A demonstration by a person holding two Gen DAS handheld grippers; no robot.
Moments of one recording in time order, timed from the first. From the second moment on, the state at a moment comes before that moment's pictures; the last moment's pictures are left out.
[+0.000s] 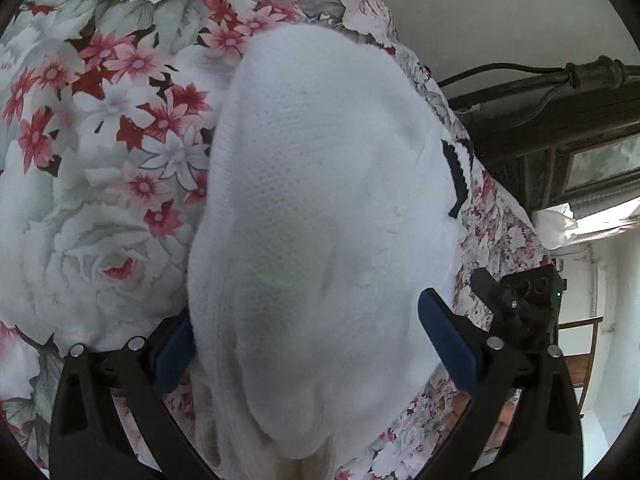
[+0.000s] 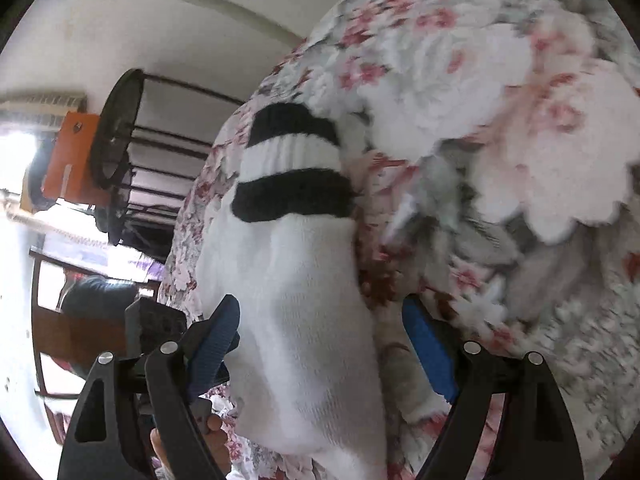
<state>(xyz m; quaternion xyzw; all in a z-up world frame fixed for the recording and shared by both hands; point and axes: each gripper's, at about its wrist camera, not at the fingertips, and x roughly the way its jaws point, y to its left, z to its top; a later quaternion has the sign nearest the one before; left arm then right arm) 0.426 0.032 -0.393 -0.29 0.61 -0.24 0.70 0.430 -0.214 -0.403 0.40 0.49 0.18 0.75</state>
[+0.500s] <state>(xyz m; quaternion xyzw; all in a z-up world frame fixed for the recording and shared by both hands) 0.417 0.003 -0.394 -0.21 0.60 -0.26 0.73 0.433 -0.182 -0.419 0.35 0.53 0.20 0.75</state>
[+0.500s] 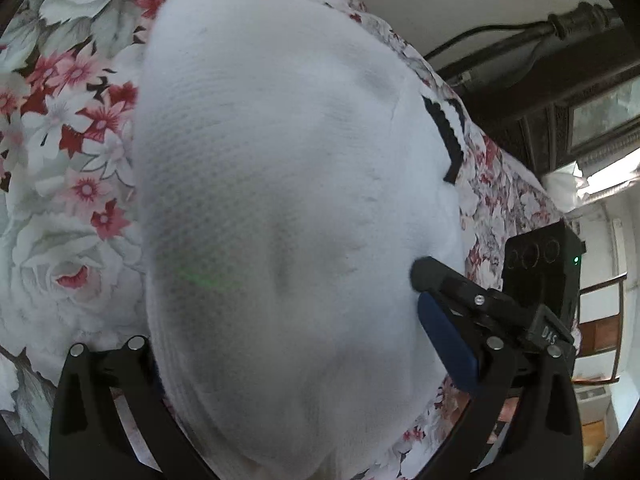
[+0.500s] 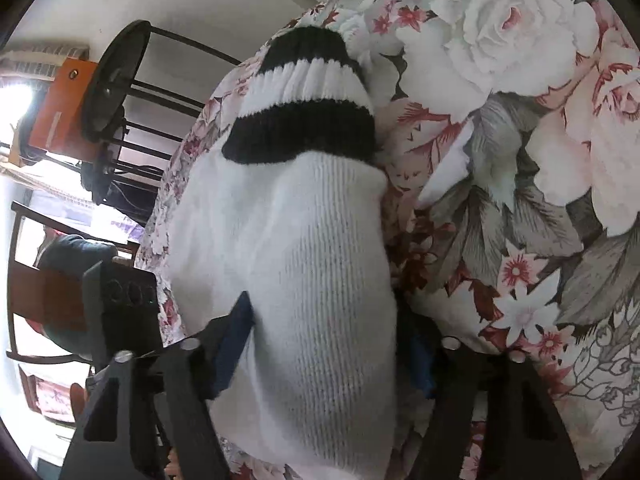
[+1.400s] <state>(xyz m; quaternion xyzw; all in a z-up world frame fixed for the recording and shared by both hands) 0.329 0.041 -0.376 -0.23 0.64 -0.22 0.70 0.351 -0.157 -0.385 0.31 0.60 0.18 0.72</state>
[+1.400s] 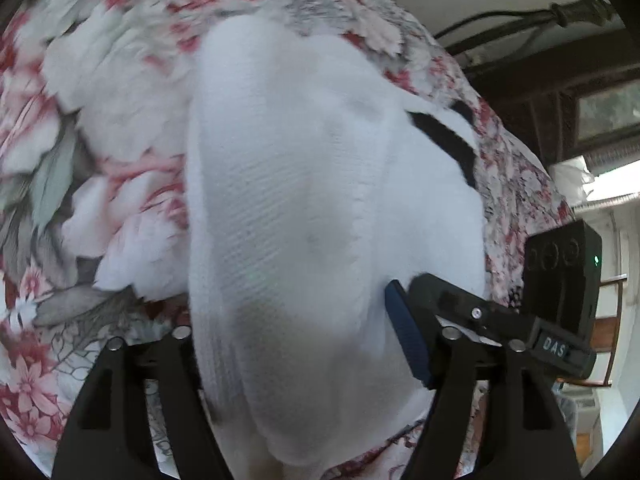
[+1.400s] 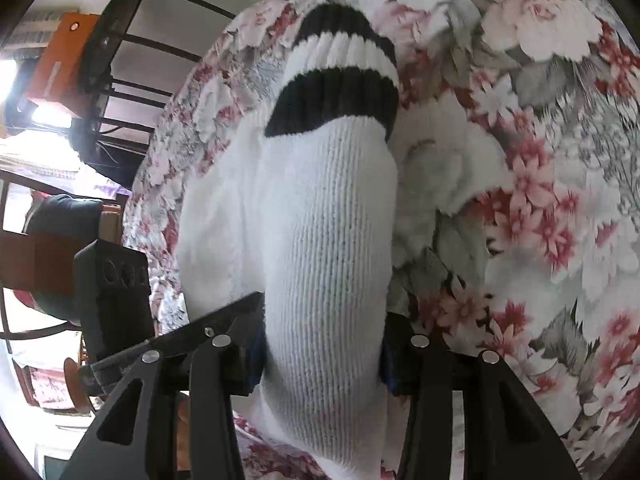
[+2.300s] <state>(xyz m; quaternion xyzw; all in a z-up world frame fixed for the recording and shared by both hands) 0.242 0.059 -0.287 -0.26 0.56 -0.24 0.75 0.247 -0.143 -0.307 0.33 0.52 0.19 0.76</state>
